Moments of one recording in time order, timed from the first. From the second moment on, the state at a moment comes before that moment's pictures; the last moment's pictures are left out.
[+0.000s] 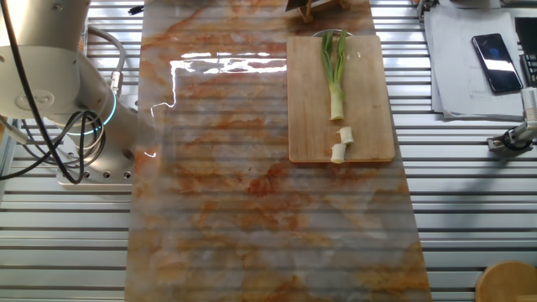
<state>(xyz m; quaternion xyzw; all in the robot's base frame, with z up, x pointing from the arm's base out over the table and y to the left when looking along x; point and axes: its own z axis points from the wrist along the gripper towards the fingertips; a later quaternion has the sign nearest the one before) 0.522 0.394 0.064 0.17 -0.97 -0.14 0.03</state>
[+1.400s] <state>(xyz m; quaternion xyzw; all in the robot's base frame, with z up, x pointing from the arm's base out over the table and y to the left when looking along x) 0.523 0.398 0.044 0.18 -0.97 -0.13 0.02</state>
